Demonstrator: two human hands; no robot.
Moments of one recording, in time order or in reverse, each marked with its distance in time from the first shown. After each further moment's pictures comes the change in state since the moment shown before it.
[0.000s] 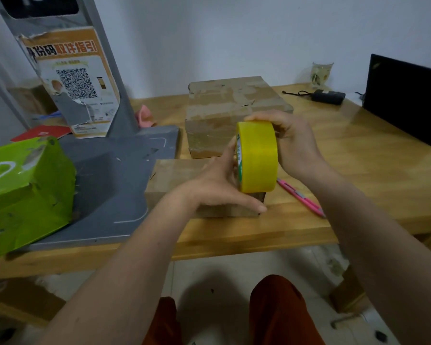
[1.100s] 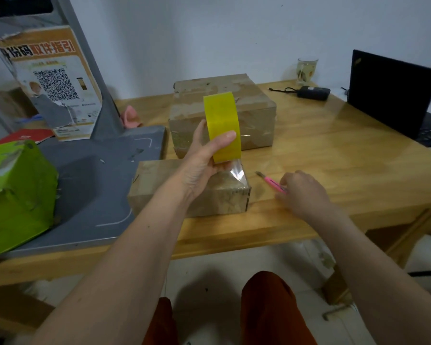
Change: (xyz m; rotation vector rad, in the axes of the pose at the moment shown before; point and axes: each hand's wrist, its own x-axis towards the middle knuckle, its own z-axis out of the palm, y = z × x) left_hand 0.029 0.007 0.011 -0.961 0.248 0.072; right_hand -0.074 0.046 -0.032 -1.020 -0.310 0.803
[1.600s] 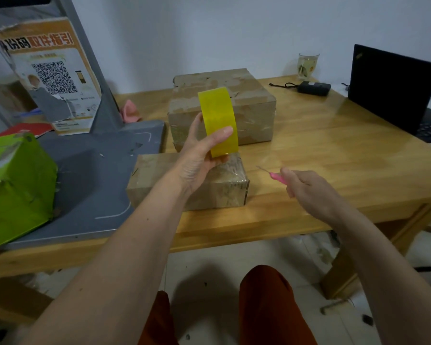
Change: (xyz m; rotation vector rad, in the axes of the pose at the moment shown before) left_hand 0.001 -0.005 -0.004 -0.036 0.016 0.030; right_hand -0.042 0.009 -0.024 0.570 -0.034 -0.242
